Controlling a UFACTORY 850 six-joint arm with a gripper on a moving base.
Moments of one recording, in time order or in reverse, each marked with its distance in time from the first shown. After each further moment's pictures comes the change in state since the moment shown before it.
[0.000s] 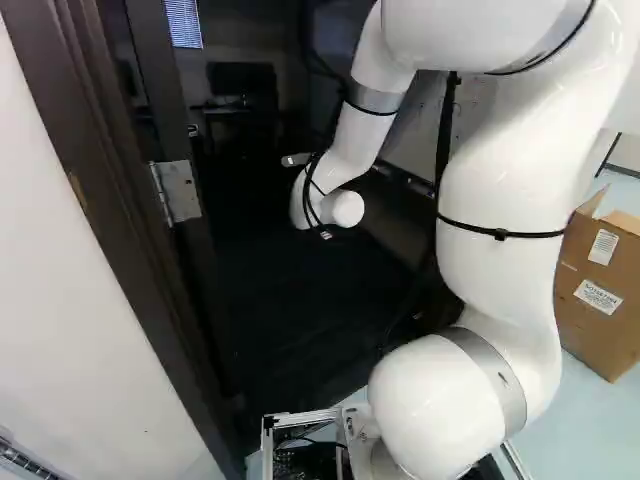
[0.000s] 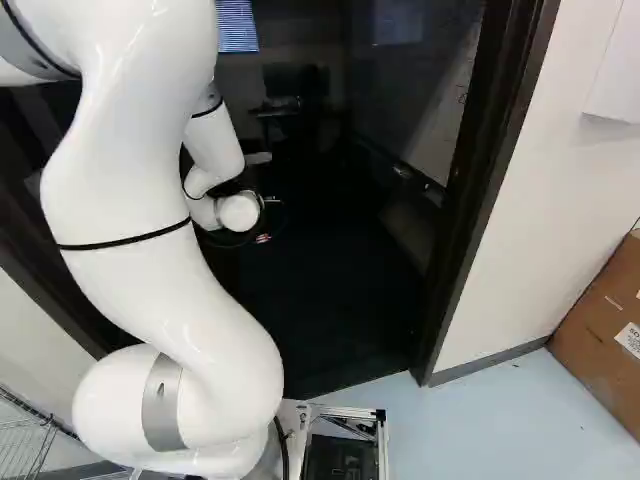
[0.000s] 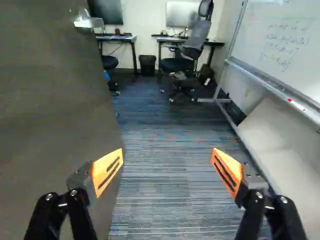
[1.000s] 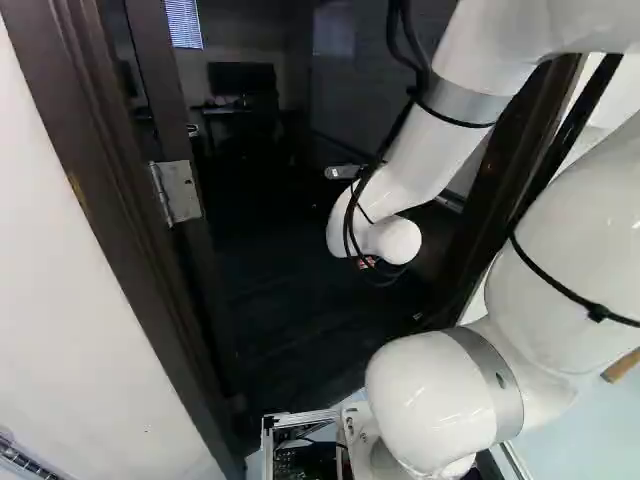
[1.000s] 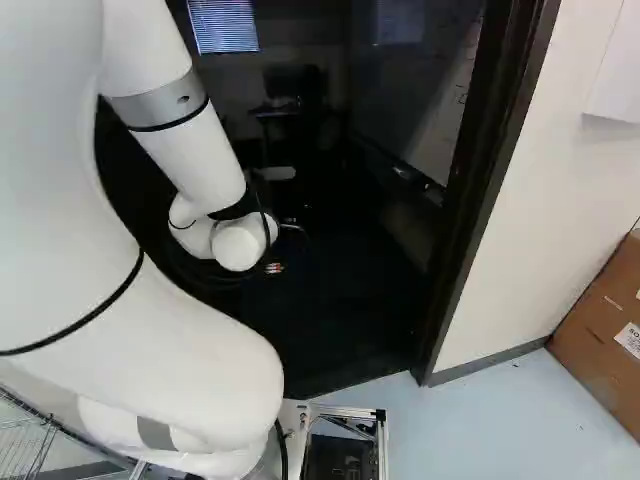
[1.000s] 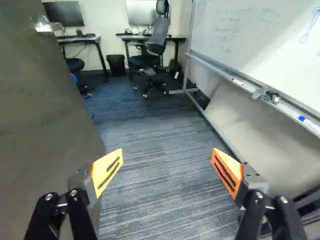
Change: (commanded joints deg) arm -8.8 20.6 21.0 3.6 0.0 0.0
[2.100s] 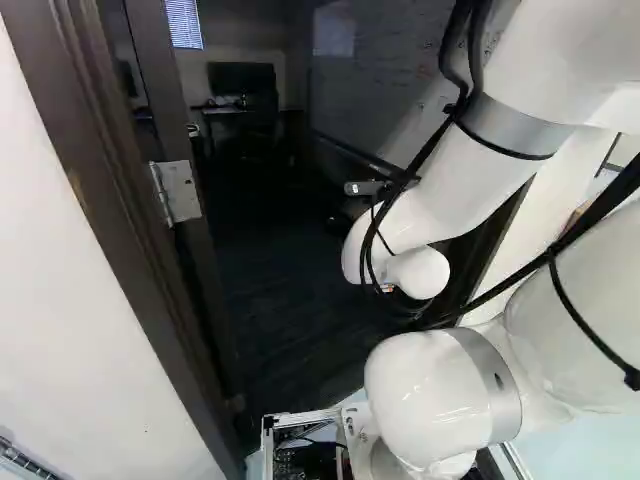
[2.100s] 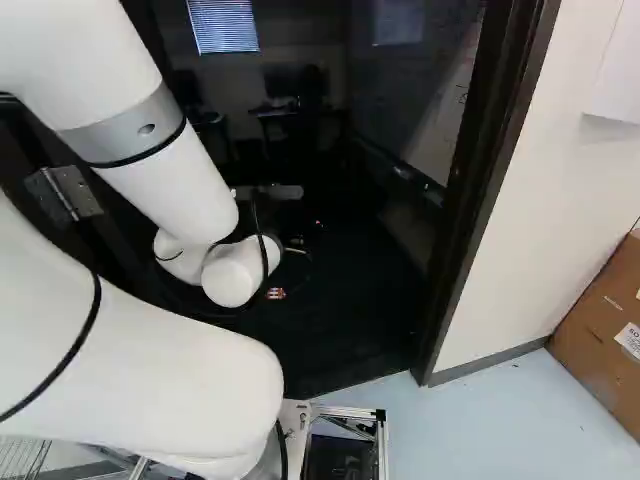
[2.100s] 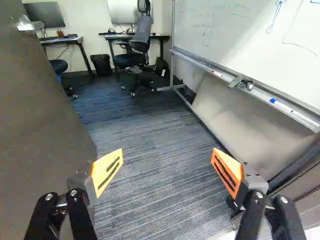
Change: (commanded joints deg) arm -3.4 7.9 8.0 1.4 0.0 0.0
